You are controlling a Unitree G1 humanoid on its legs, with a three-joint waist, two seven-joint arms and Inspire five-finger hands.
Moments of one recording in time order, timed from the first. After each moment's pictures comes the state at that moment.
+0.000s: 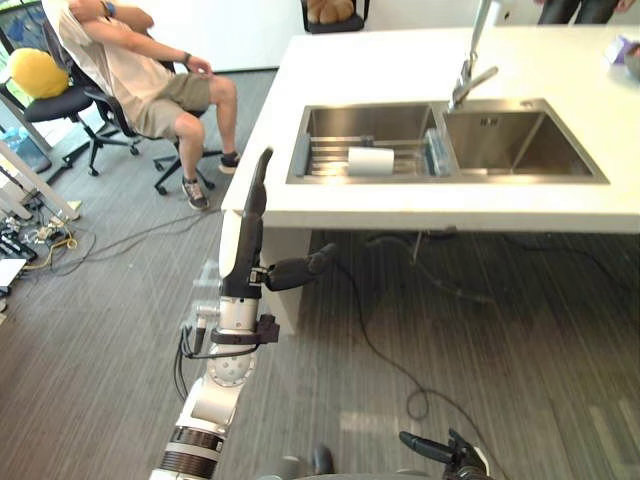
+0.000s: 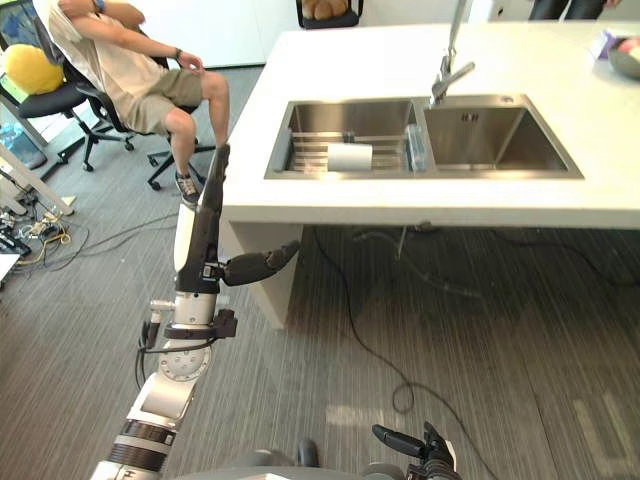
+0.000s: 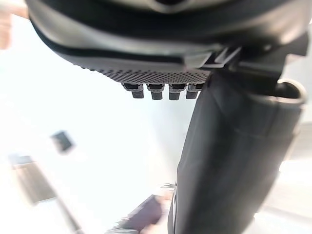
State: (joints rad) left arm -0.10 0.22 -0.18 -0.06 0.36 -0.58 0.30; right arm 0.14 -0.11 -0.17 1.02 0.22 -0.11 -0.10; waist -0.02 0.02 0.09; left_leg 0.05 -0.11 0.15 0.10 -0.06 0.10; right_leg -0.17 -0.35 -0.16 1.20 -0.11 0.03
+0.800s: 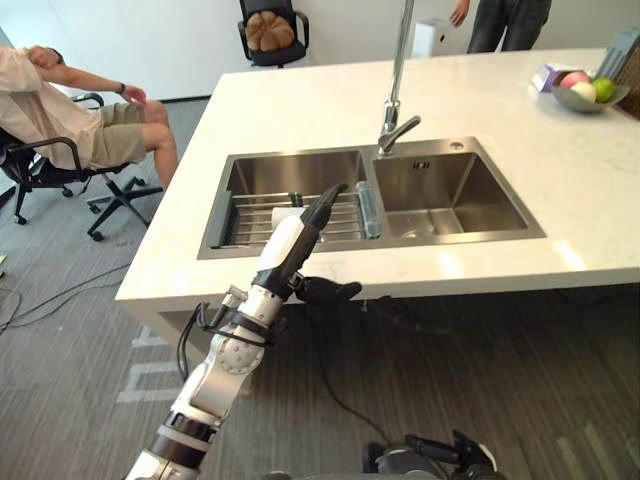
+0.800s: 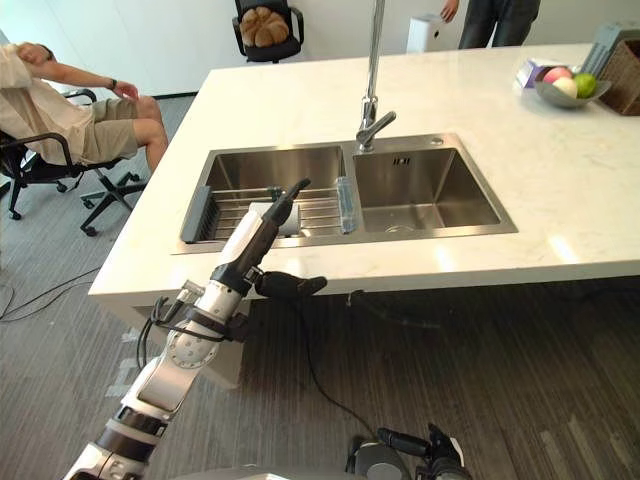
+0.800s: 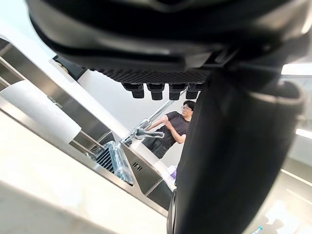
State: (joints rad) left arm -0.07 0.32 -0.26 -0.07 0.39 -0.25 0.02; right arm 0.17 -0.21 -0.01 0.92 0.20 0.08 -0.09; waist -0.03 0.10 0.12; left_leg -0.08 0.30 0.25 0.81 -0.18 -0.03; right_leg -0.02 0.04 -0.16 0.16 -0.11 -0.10
